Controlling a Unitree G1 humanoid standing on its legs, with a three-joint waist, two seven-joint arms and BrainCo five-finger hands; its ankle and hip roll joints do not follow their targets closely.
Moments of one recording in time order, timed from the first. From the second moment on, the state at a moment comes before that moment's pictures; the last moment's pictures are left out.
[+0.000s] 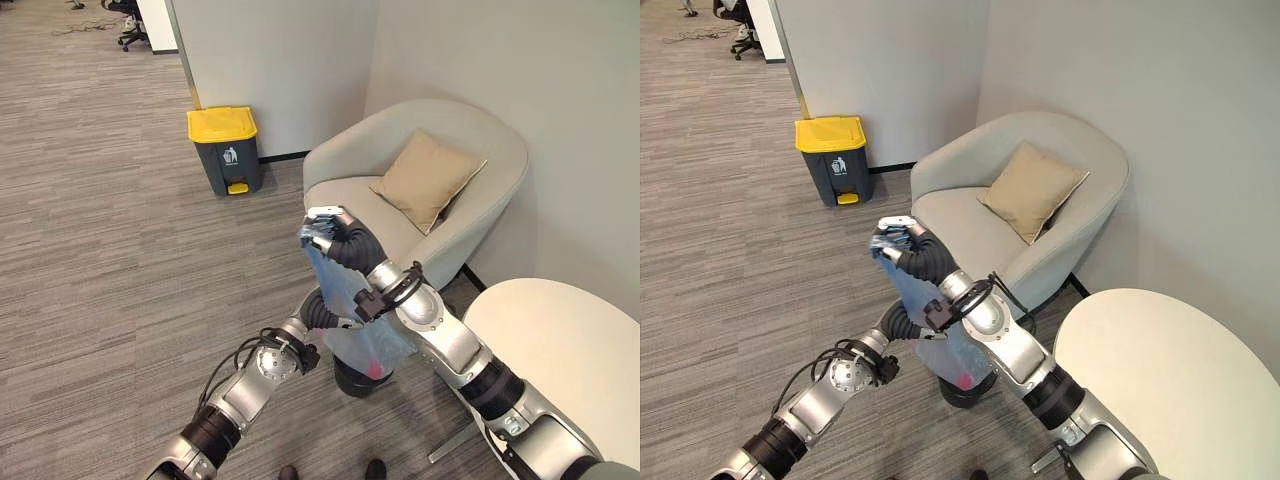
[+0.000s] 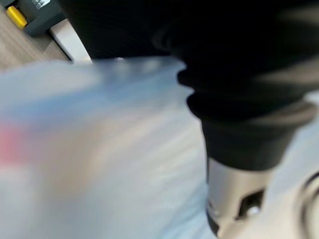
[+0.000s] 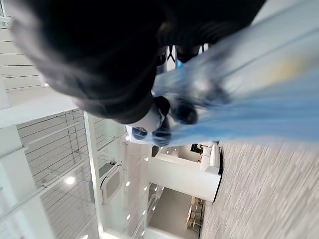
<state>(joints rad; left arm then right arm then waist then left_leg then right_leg) -0.28 0.36 -0.55 0.29 0.14 -0.09 0.14 -0.55 -0.26 0.67 -0.05 0.37 -0.10 -0.04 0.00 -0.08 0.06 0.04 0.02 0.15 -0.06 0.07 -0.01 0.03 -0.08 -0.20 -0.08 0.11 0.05</state>
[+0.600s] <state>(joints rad) -0.31 0.31 -0.54 0.29 0.13 -0.07 0.24 -0.54 -0.23 0.71 -0.05 0.41 -0.10 -0.01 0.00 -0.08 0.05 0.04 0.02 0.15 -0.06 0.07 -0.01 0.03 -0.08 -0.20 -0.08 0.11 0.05</state>
